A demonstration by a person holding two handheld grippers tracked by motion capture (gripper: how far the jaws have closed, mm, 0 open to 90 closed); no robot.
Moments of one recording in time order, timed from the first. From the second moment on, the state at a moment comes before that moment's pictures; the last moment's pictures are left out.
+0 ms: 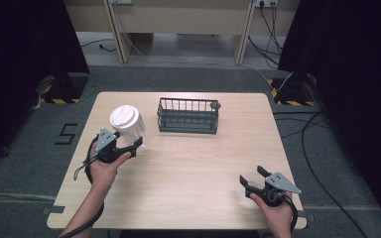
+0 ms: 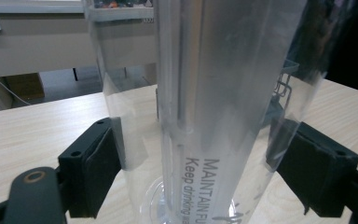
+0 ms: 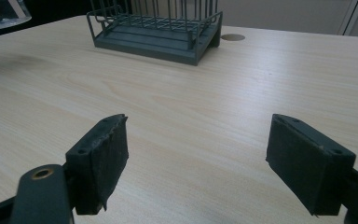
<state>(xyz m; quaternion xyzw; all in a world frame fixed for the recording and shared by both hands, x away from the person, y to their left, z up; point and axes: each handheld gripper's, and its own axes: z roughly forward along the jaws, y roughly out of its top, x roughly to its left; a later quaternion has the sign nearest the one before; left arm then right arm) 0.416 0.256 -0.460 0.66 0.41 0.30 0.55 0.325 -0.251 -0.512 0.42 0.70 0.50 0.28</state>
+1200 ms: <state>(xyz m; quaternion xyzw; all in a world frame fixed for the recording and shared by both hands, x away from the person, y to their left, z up) 0.450 0.222 -0.430 0.67 0.39 0.30 0.56 0.326 -0.252 -0.512 0.42 0.70 0.51 0.28</state>
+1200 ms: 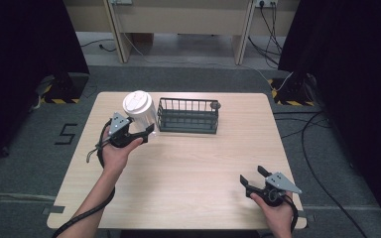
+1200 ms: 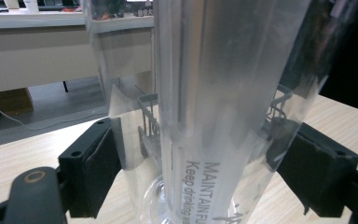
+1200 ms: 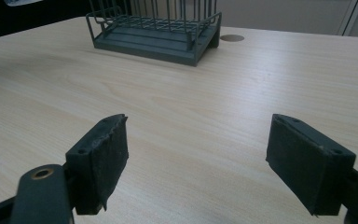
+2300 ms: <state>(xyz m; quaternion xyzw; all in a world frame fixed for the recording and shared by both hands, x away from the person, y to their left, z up) 0.476 0.200 -0.411 0.68 0.38 0.29 0.56 0.326 -0.253 -0.512 0.43 0.70 0.51 0.28</state>
